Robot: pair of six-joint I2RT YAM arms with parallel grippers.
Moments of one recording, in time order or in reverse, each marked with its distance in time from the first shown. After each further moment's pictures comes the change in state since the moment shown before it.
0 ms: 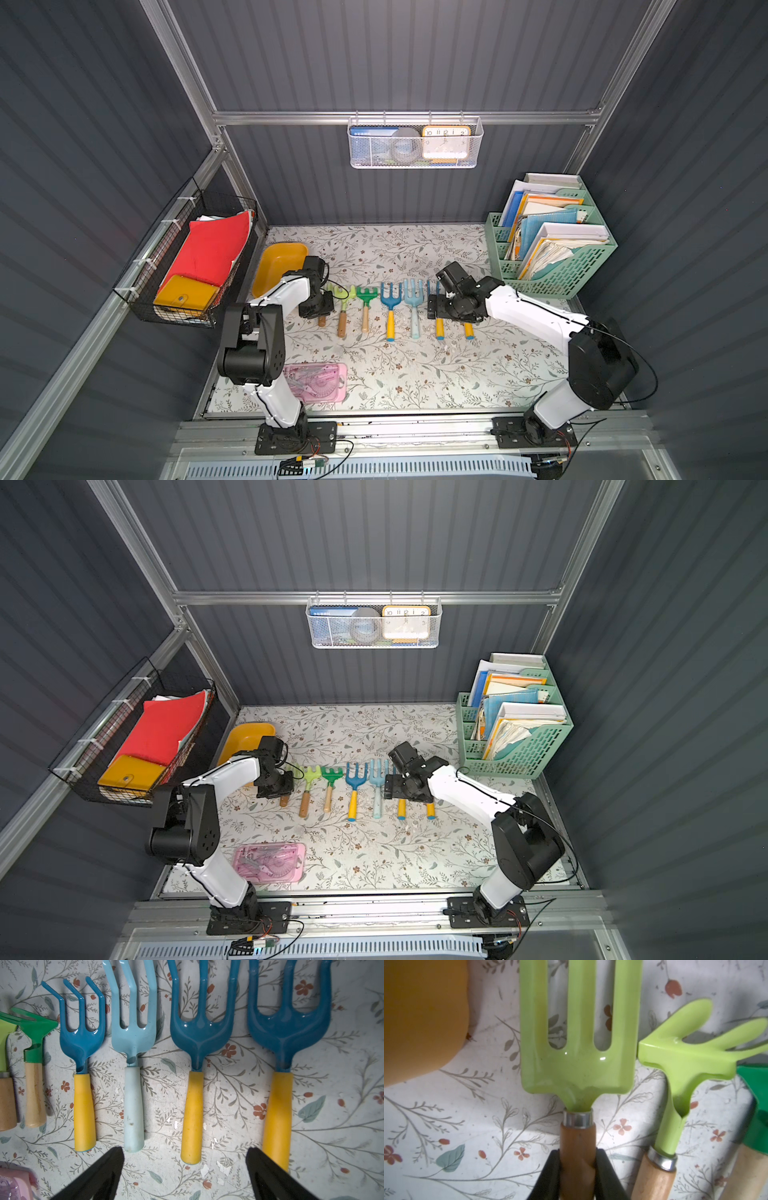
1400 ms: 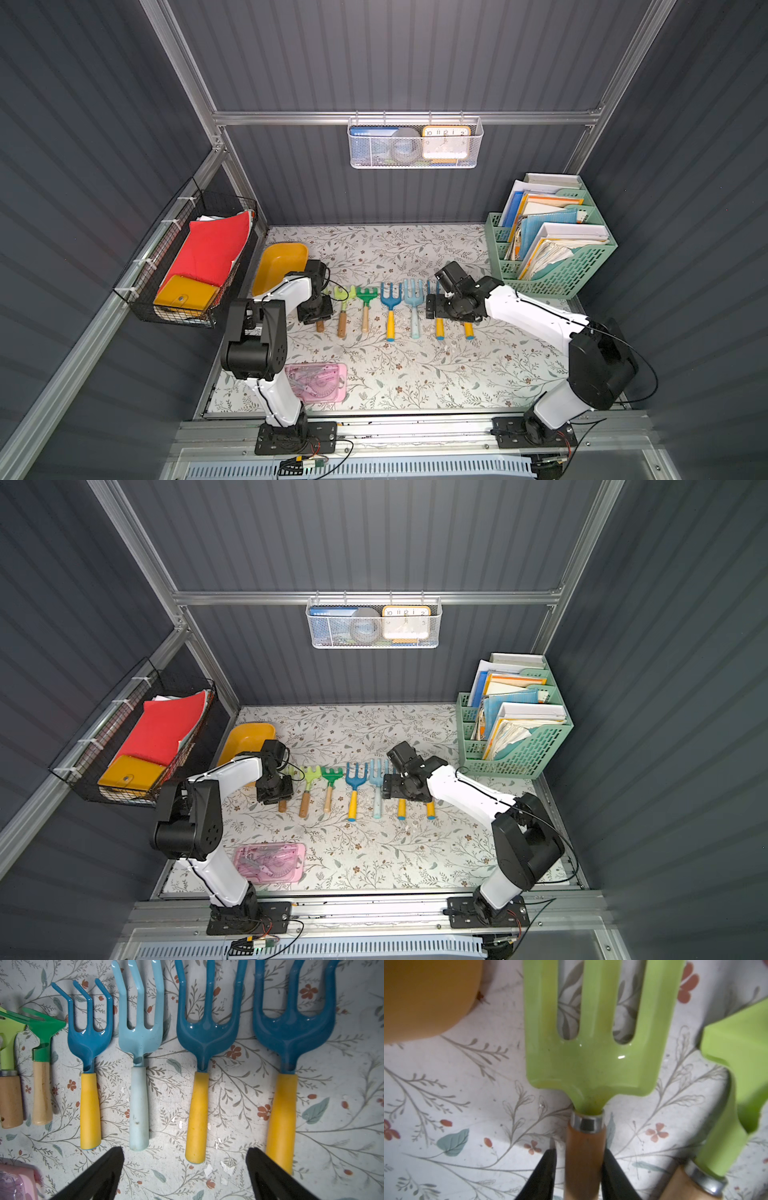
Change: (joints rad) left arm 0.000 0.042 -0.001 -0.046 -0.056 -0.084; right arm 0.011 0.000 0.011 0.000 0.000 0.000
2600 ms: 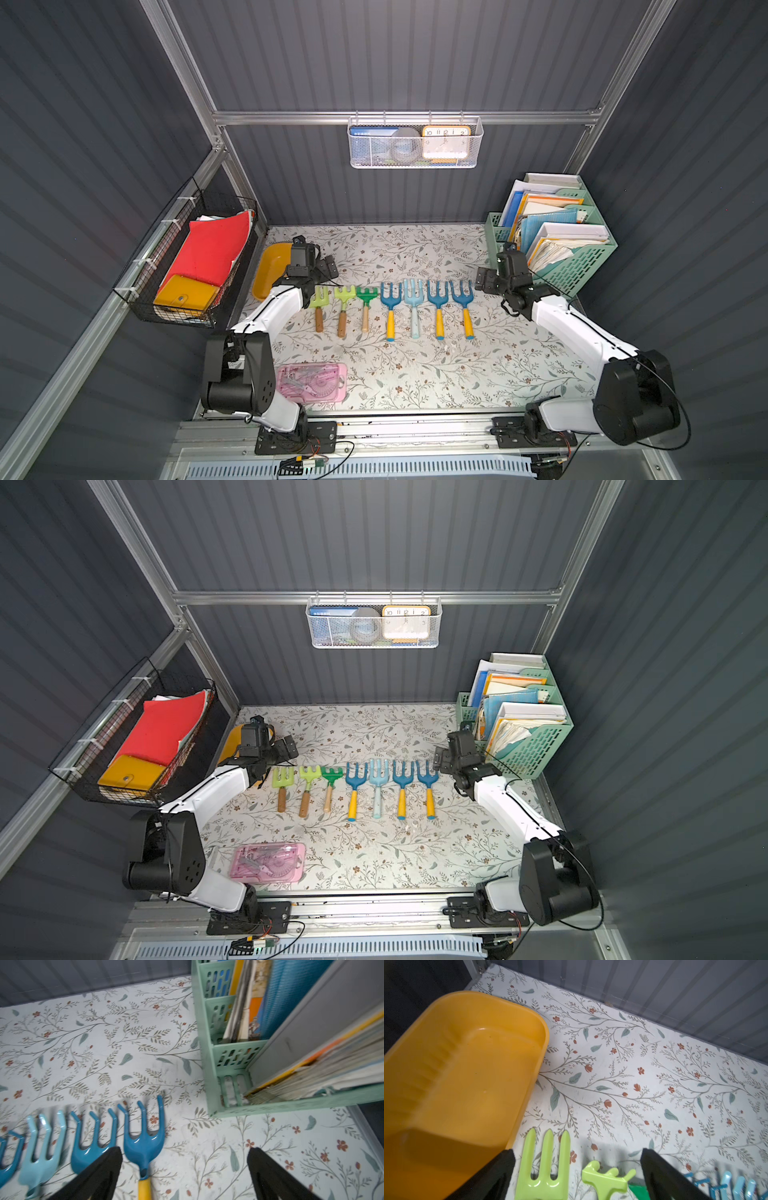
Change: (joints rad) left arm 0.003 -0.239 -0.122 0.657 -0.046 0.019; right arm -0.418 -0.249 -0.288 0.460 0.246 -0.375
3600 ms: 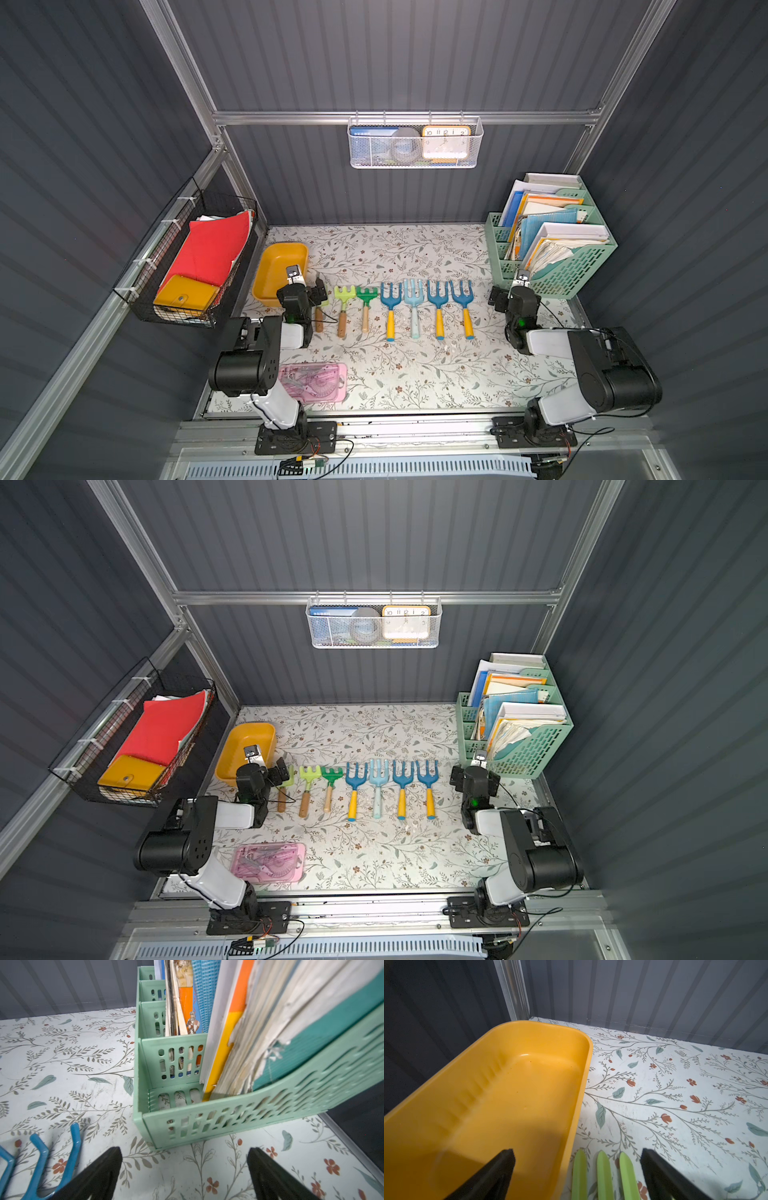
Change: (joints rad) left arm 0.091 0.133 -0.497 0.986 -0.021 0.222; right arm -0.129 0.170 -0.444 0.928 0.056 -0.163
